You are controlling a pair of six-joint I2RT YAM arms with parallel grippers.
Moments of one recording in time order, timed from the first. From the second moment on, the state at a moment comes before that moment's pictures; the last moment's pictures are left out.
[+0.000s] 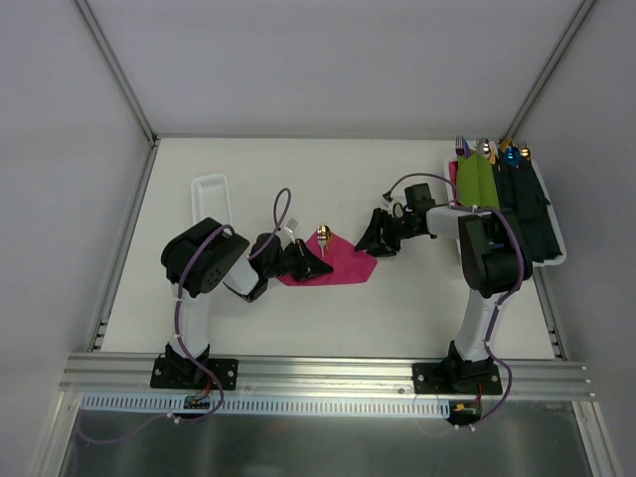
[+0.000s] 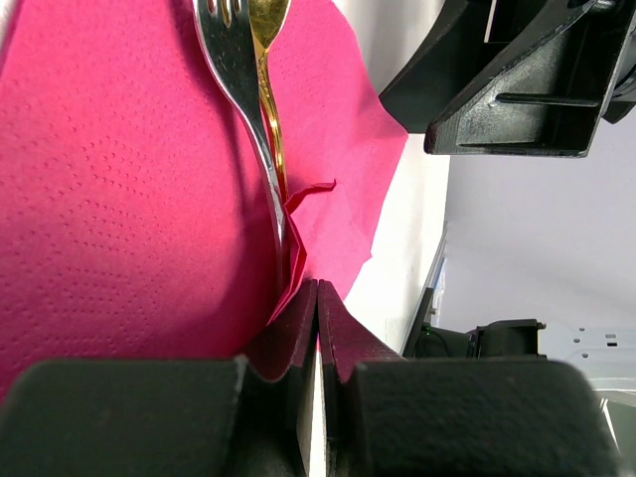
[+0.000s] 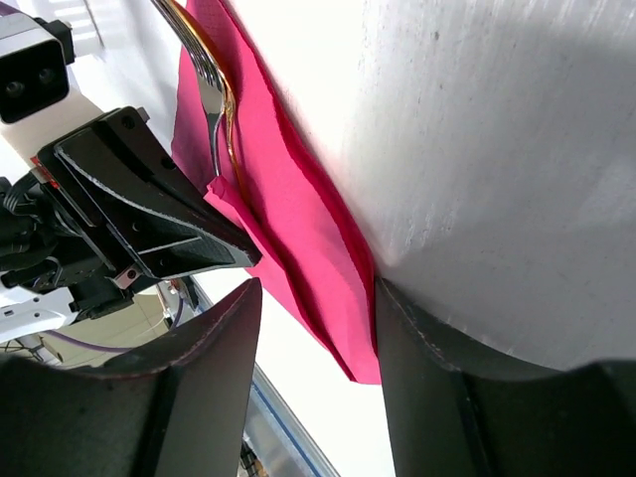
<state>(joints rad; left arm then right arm) -0.57 2.02 0.54 1.10 0.52 -1.15 0.23 1.94 1.08 -0.27 -0.82 0.42</state>
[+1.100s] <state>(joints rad) -0.57 2.02 0.53 1.10 0.51 -1.15 0.22 1.91 1.02 -0.36 -0.93 0.34</state>
